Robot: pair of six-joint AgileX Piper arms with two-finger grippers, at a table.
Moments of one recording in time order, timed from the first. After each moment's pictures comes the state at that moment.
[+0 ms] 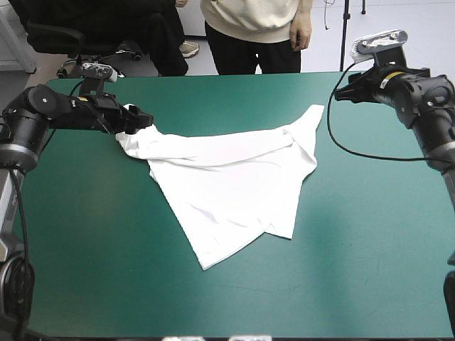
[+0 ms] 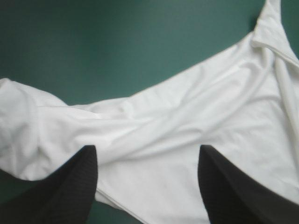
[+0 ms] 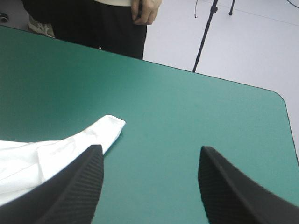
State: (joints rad) left arm 0.02 1.59 -1.54 -0.62 0.97 0.63; right arm 0.10 1.54 -1.59 -0.09 0.66 -0.10
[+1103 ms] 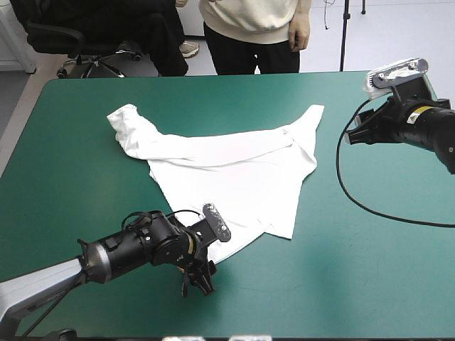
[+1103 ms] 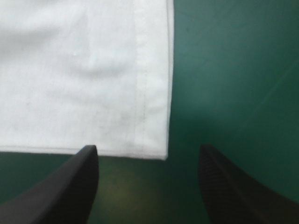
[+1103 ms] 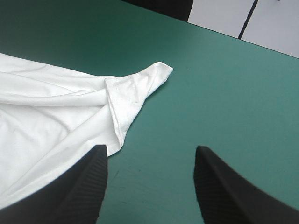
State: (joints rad) left arm -0.91 1.38 -0.84 0.02 0.76 0.17; right arm 0.10 1.24 -1.46 0.09 0.92 -0.28
